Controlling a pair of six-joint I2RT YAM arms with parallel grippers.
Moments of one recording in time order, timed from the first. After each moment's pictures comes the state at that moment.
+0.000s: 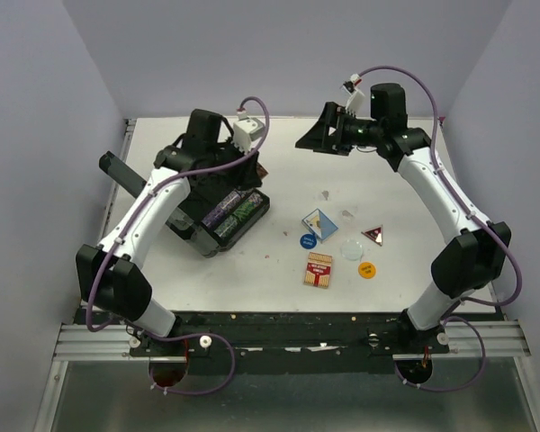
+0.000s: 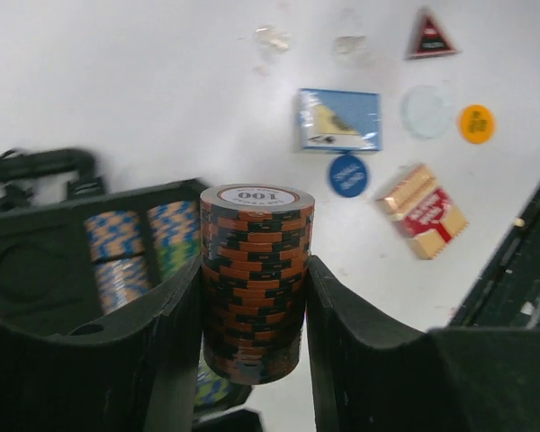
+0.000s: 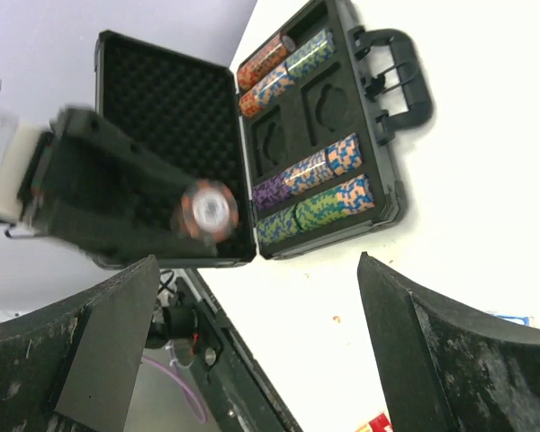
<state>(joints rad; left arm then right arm) -0.42 1.51 1.47 -0.65 0.59 0.17 0.32 1.69 1.66 -0.46 -0.73 0.50</state>
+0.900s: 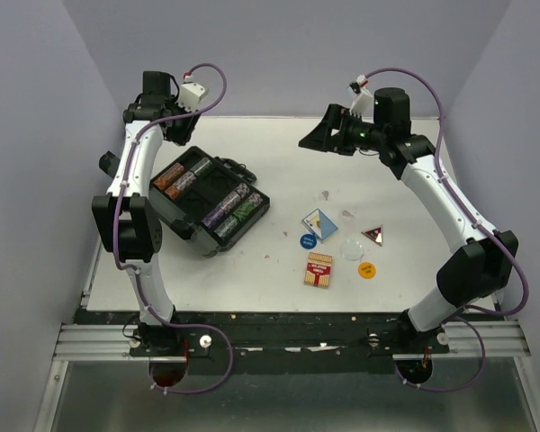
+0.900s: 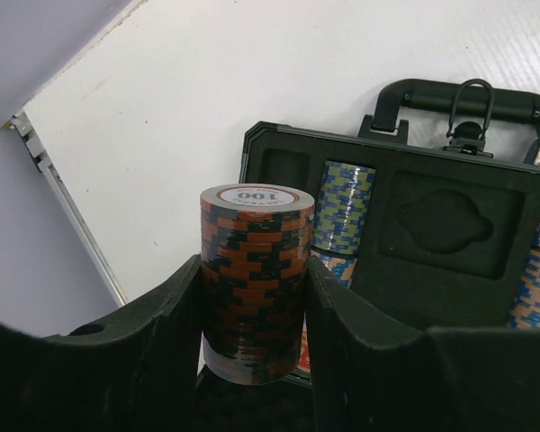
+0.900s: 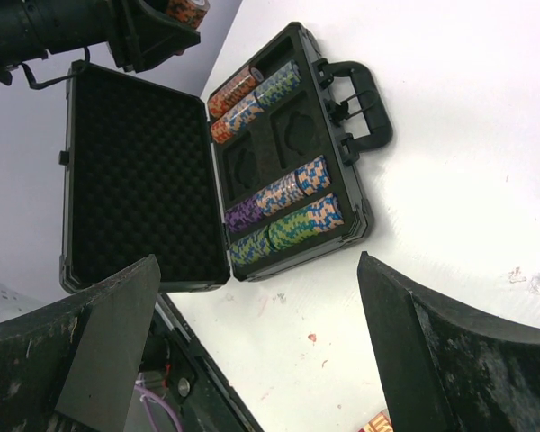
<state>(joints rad) -0.02 1.97 2.00 -0.82 0.20 0.51 0.32 1.60 1.57 -0.38 -0.60 0.49</state>
